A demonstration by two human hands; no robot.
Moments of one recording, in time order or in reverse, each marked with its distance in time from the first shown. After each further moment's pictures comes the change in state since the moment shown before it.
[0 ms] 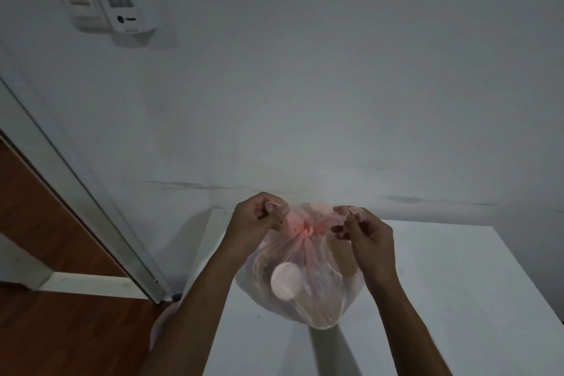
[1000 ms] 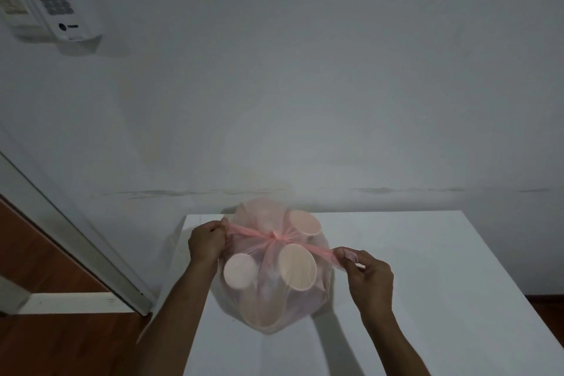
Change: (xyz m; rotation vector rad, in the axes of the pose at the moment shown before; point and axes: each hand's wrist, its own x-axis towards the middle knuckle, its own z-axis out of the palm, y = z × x) left_hand 0.028 -0.073 -0.006 0.365 0.457 -0.349; right_hand -0.032 0.071 -0.060 -0.268 0.151 0.022
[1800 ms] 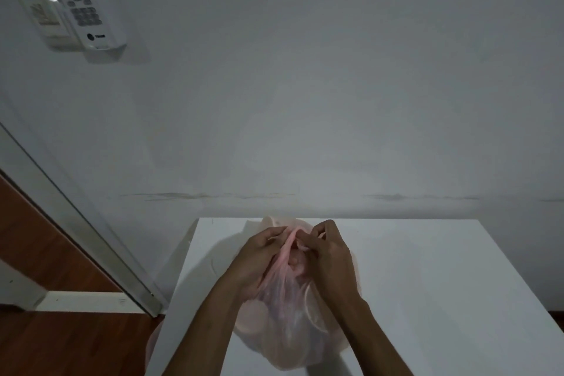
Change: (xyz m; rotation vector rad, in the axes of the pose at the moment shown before) left_hand -0.084 0.038 0.003 -0.362 -0.702 -0.028; right_hand 0.002 -0.060 0.061 0.028 -0.233 -0.016
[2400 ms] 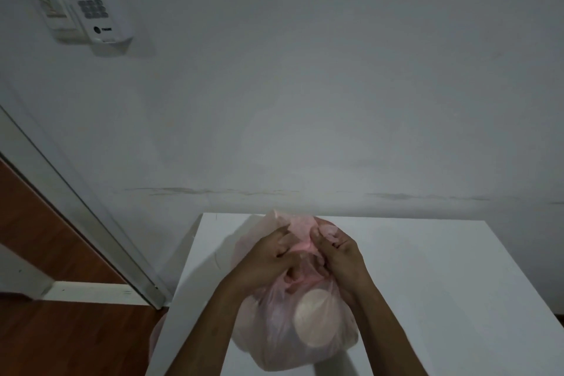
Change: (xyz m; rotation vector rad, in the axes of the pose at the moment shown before) left_hand 0.000 -0.007 -0.003 0.393 -0.131 0.163; right_hand 0.006 0.004 -0.017 0.484 -0.231 0.163
